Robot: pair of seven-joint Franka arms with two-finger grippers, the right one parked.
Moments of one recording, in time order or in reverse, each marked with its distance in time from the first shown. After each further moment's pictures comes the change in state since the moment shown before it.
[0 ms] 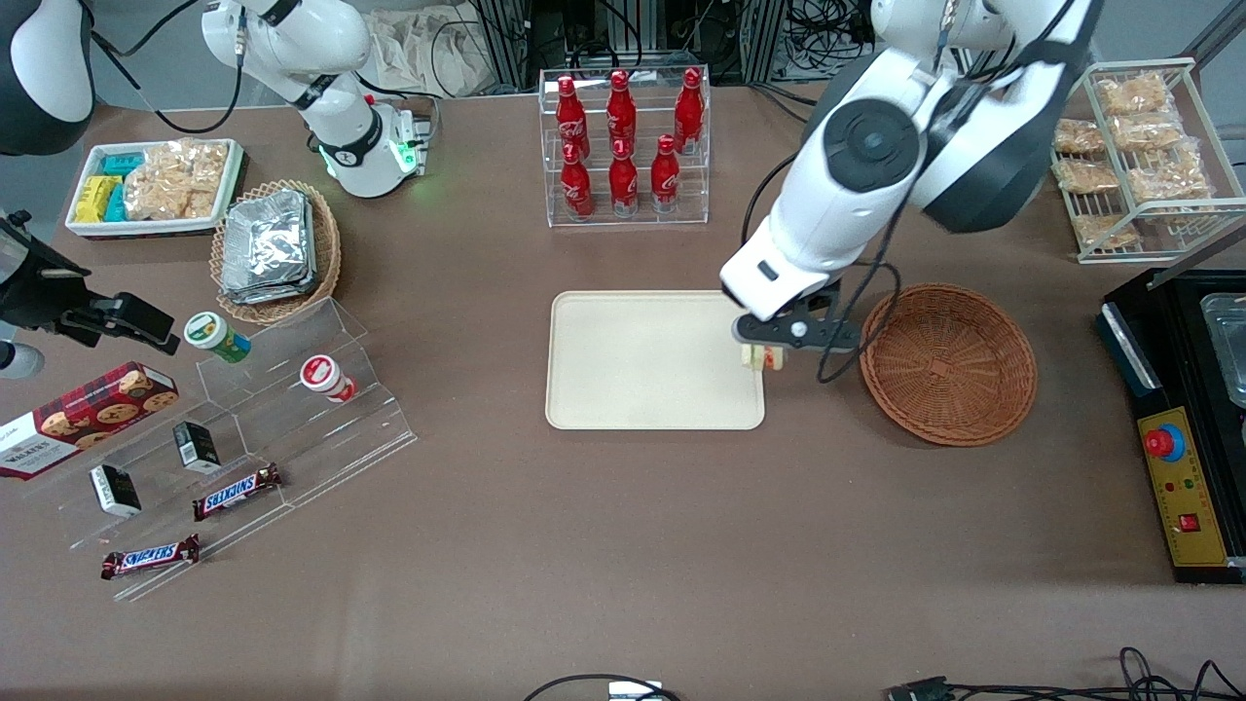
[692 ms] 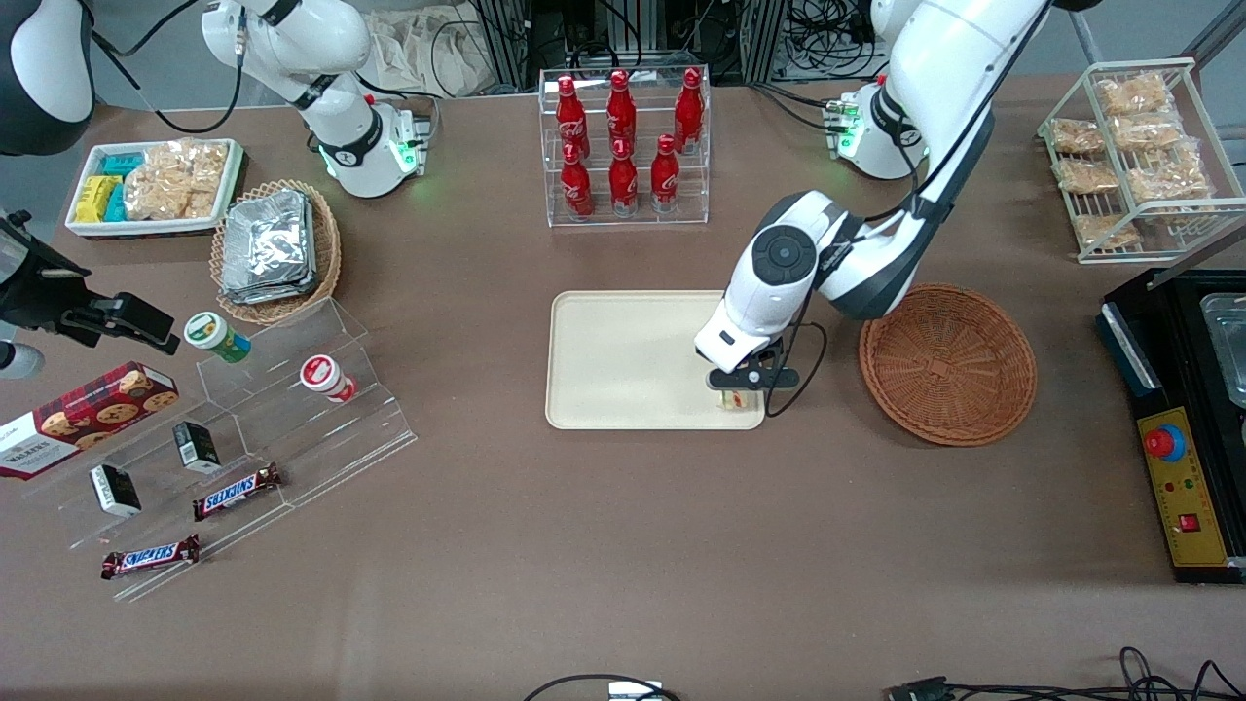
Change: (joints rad) arm -0.001 0.169 -0.003 -0.377 0.175 0.563 -0.169
